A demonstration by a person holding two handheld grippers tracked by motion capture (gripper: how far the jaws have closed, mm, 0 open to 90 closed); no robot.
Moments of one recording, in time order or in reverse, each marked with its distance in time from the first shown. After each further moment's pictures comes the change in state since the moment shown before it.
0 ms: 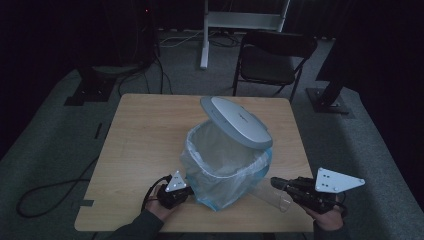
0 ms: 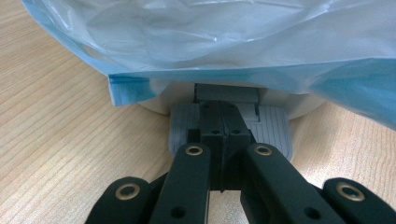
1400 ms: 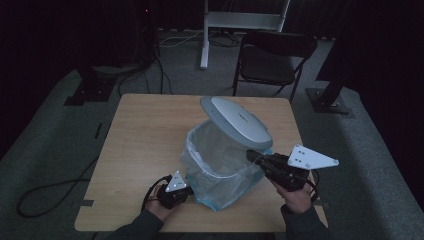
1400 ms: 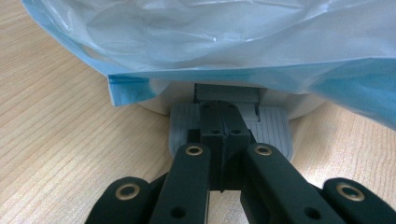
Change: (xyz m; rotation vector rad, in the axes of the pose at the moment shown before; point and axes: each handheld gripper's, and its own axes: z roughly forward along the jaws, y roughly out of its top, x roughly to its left) left arm 0.000 0.000 0.000 0.000 0.002 0.001; right arm 0.003 0.055 0.063 -0.116 -0.126 0.035
